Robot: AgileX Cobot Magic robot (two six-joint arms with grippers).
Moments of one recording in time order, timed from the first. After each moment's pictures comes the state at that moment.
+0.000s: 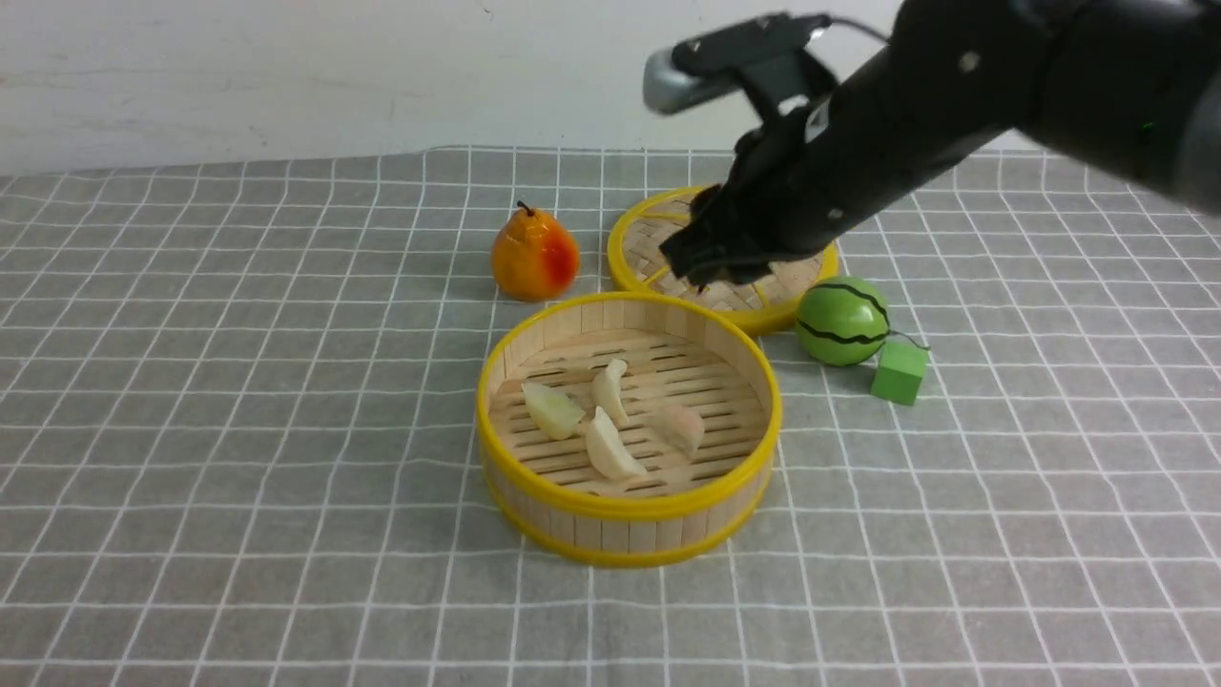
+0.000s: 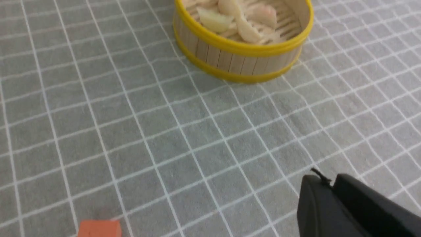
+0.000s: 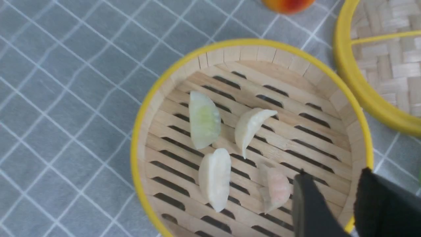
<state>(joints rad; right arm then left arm) 0.49 1.75 -1.65 0.20 0.77 -0.17 -0.48 0.21 -0.53 -0.08 0.81 -0.09</state>
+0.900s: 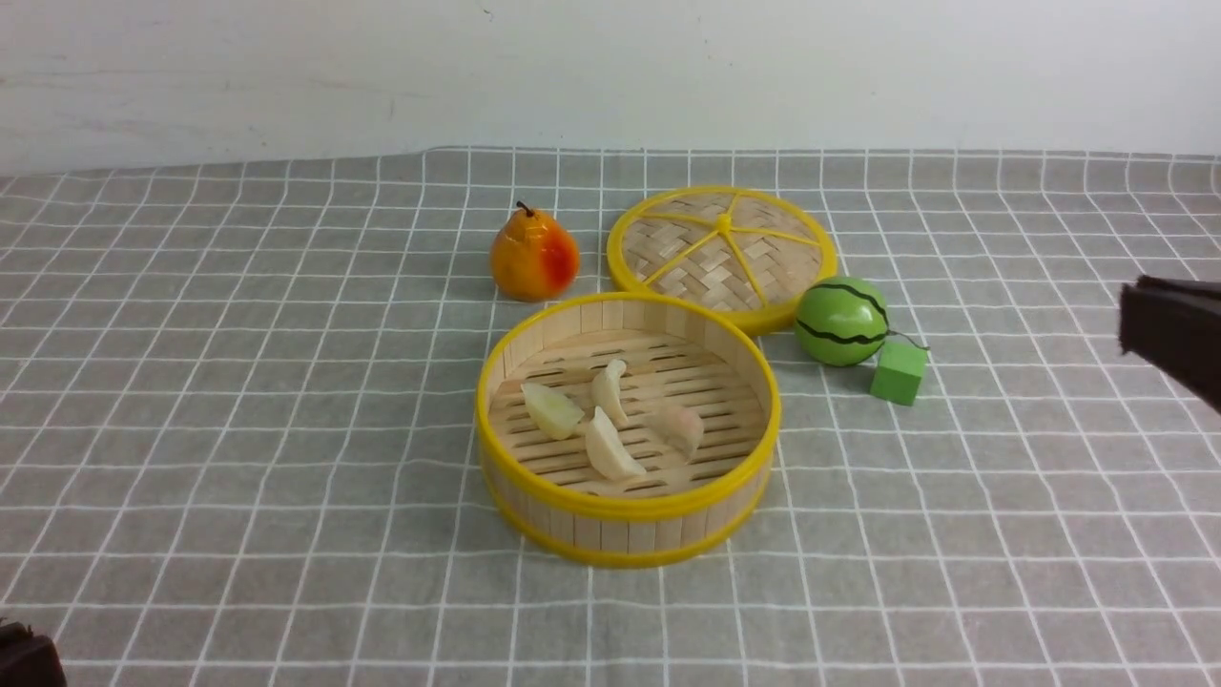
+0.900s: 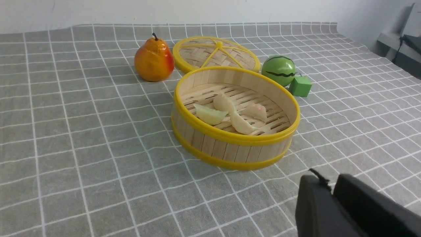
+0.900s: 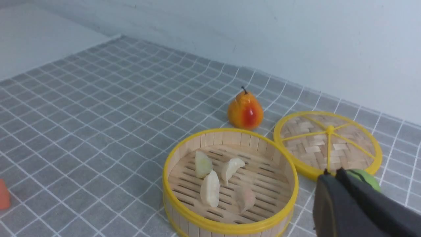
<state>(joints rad) 0.49 0.66 -0.71 0.28 0.30 -0.27 -0.48 0.14 -0.42 -0.08 0.55 -0.10</state>
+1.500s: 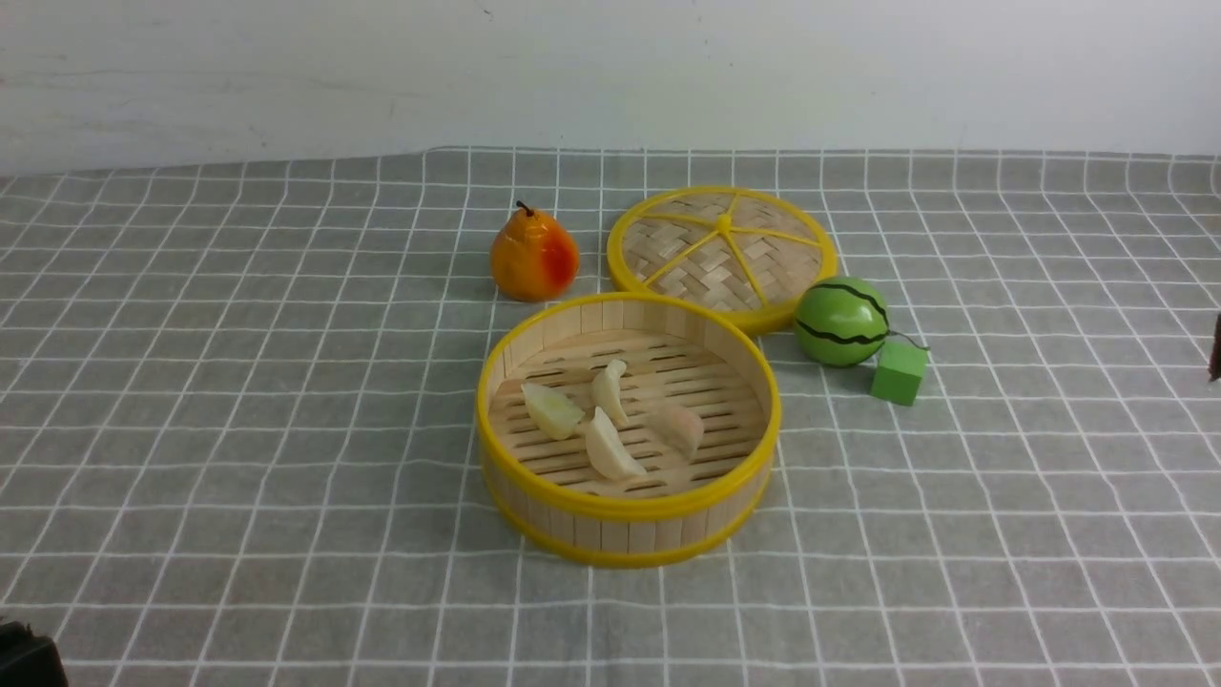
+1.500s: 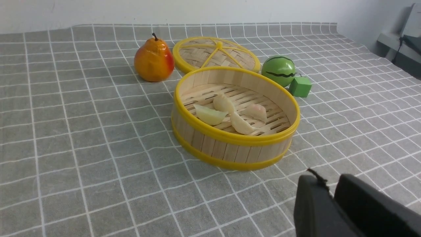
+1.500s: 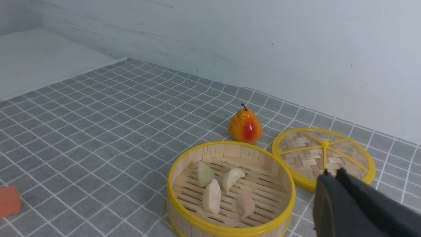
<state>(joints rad) 0.49 0.55 -0.69 0.28 0.35 -0.27 -0.48 0.14 -0.42 -0.08 0.55 -0.10</state>
